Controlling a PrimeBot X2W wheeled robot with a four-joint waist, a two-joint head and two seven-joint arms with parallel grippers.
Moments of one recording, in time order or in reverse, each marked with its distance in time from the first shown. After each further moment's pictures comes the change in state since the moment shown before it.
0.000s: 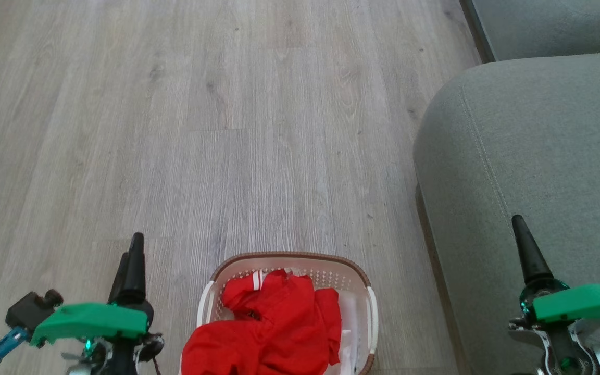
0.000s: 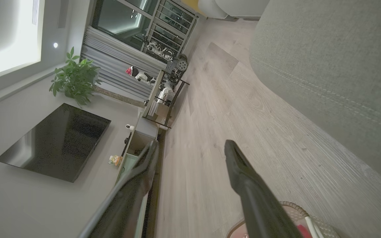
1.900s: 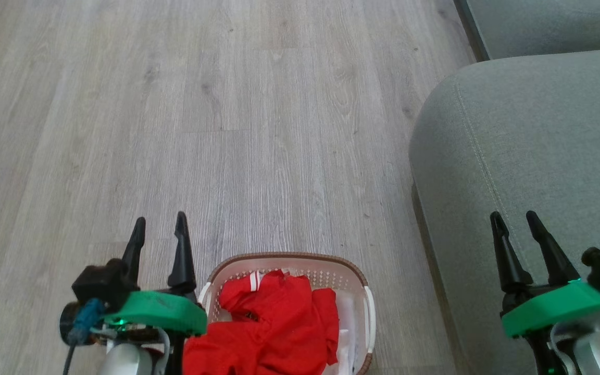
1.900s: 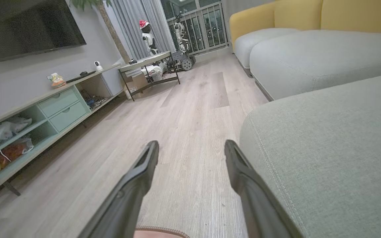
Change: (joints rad) left arm -0.016 0.011 -0.167 -0.101 0.790 0.168 -0.162; right arm -0.001 -0.102 0.100 -0.046 -0.726 0.000 -0.167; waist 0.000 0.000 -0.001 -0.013
